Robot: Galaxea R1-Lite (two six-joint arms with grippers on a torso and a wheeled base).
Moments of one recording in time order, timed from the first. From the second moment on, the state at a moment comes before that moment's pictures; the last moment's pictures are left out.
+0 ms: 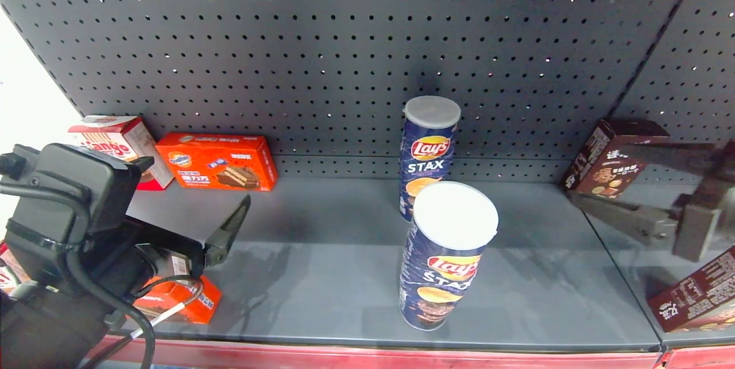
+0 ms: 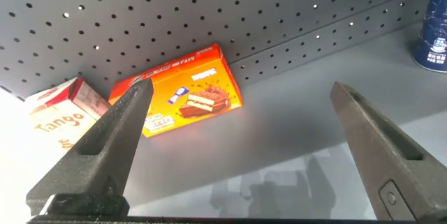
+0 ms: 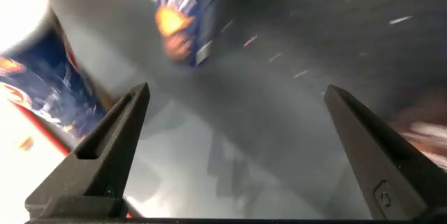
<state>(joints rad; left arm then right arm) -0.60 1.28 -0.32 -1.09 0.45 0.41 0.46 1.11 -0.79 -0.21 0.07 -0.26</state>
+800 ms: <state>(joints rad) -0.60 1.27 -0.35 -1.08 0.45 0.42 0.45 0.12 -0.39 0.27 0.00 -0.13</state>
